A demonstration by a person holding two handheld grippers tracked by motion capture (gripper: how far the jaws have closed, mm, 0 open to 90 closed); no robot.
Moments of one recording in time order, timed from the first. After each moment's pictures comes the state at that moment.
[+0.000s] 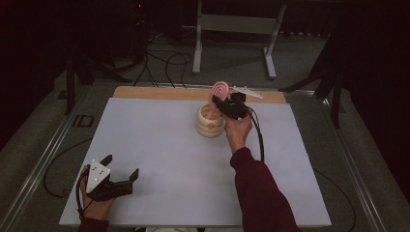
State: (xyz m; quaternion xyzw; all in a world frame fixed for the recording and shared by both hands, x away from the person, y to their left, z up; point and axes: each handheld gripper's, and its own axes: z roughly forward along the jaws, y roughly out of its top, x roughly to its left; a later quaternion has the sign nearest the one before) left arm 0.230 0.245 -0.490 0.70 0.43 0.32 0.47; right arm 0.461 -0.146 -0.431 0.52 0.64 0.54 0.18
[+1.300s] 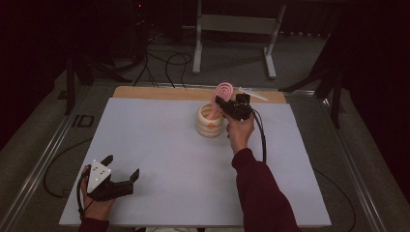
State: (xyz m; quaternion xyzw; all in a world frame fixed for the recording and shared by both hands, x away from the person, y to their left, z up) left arm 0.230 0.244 -0.491 0.70 0.43 0.32 0.47; right arm 0.462 -0.159 -0.439 0.55 0.61 0.55 0.15
